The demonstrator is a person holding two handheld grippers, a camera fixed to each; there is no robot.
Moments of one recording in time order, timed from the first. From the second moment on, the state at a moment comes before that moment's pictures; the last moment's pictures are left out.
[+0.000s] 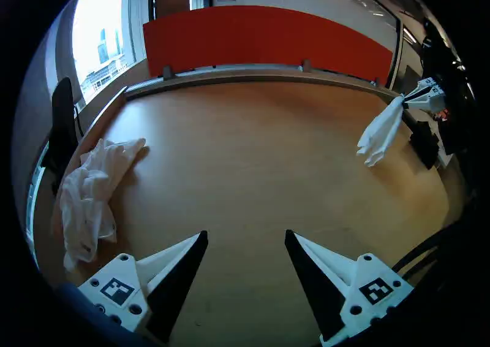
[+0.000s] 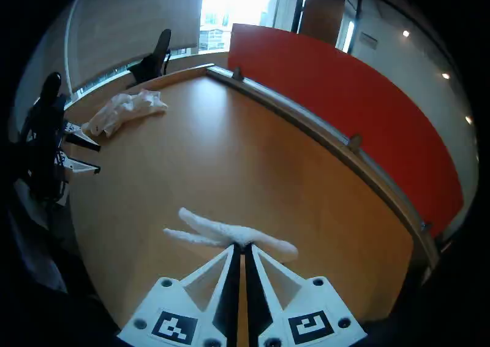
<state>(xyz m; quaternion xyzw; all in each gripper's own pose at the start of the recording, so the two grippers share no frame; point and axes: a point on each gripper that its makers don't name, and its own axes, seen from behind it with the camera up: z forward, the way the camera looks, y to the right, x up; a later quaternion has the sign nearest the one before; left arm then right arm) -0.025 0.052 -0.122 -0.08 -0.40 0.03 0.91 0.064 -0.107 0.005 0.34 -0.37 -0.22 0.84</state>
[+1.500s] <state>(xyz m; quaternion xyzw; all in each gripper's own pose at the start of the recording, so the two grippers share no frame) -0.027 0.062 -0.129 -0.06 -0.42 0.03 0.91 0.072 0.127 0.074 0.23 -0.44 -0.24 0.83</state>
